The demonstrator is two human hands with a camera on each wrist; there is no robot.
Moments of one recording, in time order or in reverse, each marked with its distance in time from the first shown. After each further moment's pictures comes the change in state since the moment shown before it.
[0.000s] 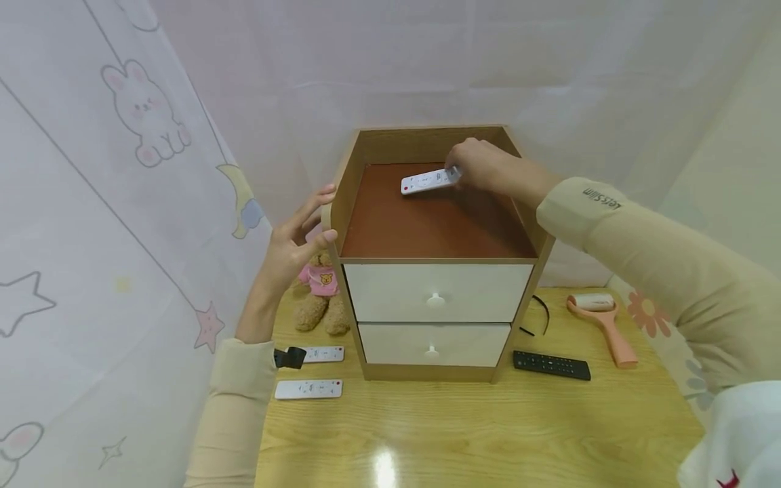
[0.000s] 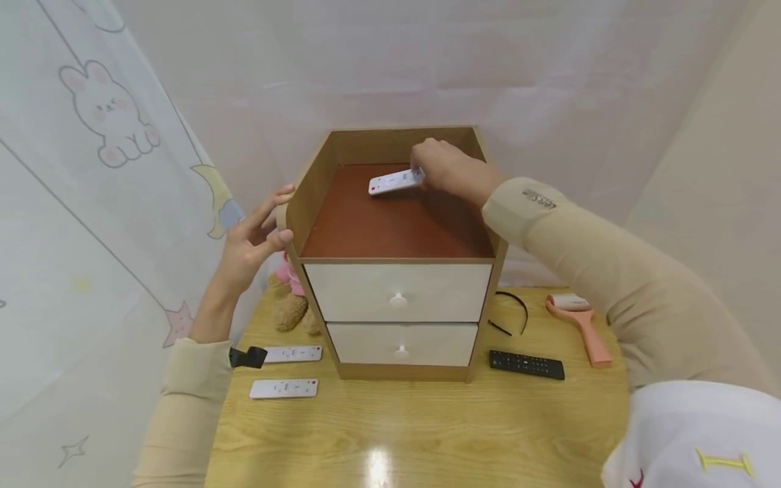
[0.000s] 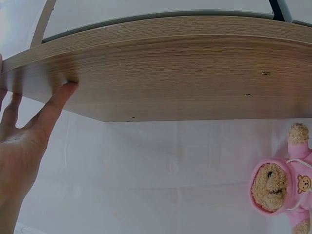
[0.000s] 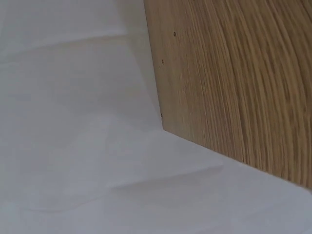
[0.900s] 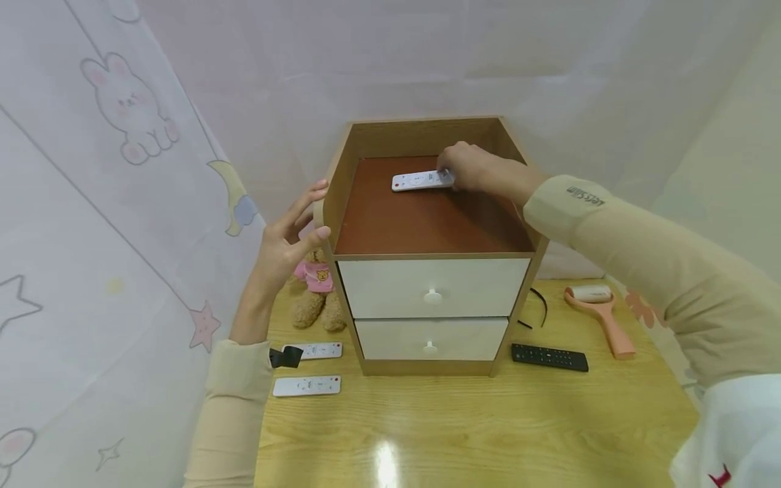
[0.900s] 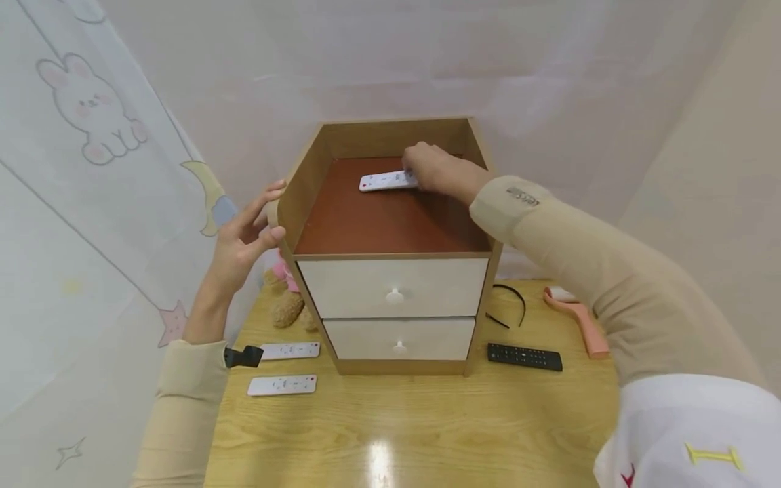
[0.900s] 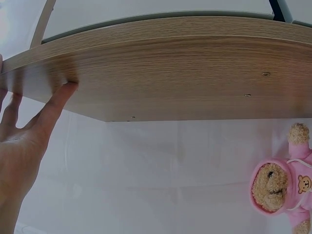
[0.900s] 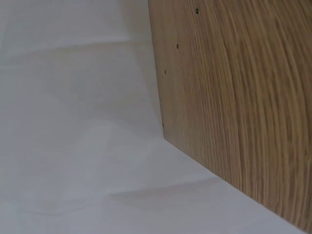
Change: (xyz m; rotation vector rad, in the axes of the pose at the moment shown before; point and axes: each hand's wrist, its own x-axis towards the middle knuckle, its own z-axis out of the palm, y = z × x) left_hand -0.001 -0.016 -0.011 -0.041 0.002 0.018; right_hand 0.005 -0.004 0.009 0.017 -0.039 0.008
